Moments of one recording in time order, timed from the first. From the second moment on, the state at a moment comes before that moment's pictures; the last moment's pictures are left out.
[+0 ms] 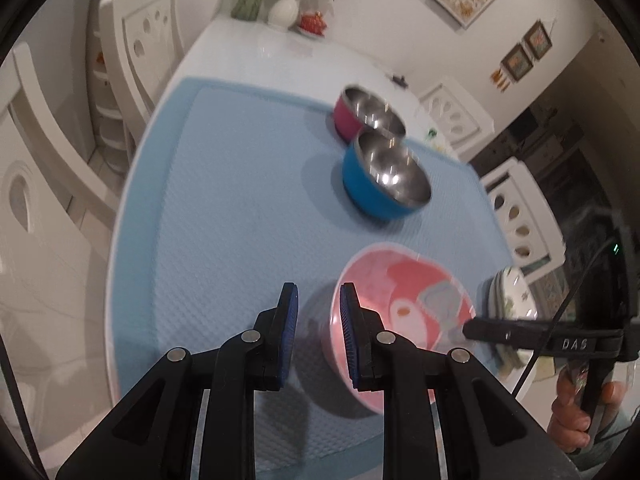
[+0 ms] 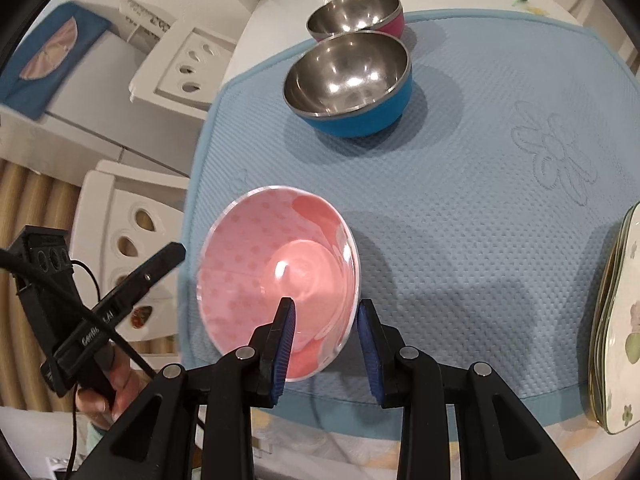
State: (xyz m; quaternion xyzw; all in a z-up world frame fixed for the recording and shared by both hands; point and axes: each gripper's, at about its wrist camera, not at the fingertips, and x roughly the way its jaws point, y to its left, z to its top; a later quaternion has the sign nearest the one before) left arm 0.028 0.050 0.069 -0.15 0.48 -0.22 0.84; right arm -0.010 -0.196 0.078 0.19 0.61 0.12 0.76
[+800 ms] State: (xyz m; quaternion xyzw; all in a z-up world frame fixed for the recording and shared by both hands) left arm 0.168 -0.015 0.095 -0.15 0.47 -0.29 0.82; right arm 0.091 -0.245 0.109 0.24 0.51 0.07 0.82
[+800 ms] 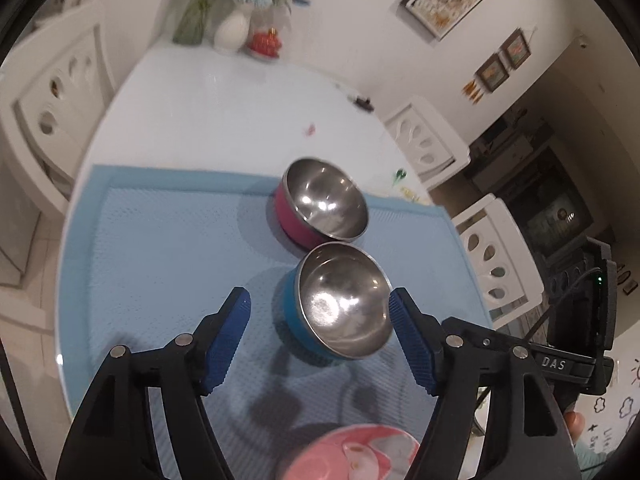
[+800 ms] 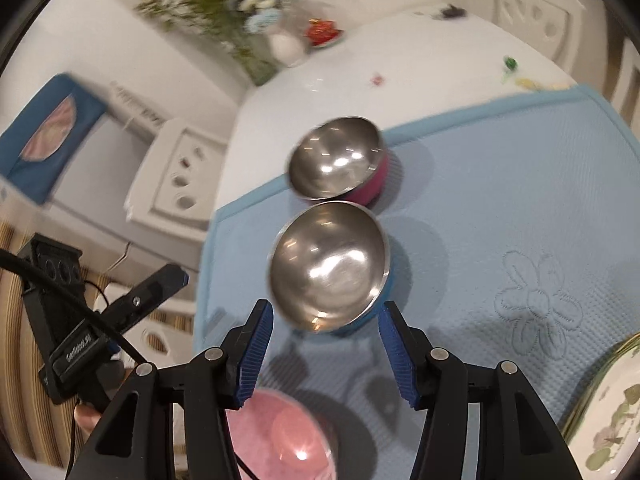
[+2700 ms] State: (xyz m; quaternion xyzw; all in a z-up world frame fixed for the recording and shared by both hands) left arm 0.086 -0.044 0.180 -0.11 0.43 -0.29 0.85; right arm 0.040 -0.228 0.152 0.32 0.53 0.12 0.78
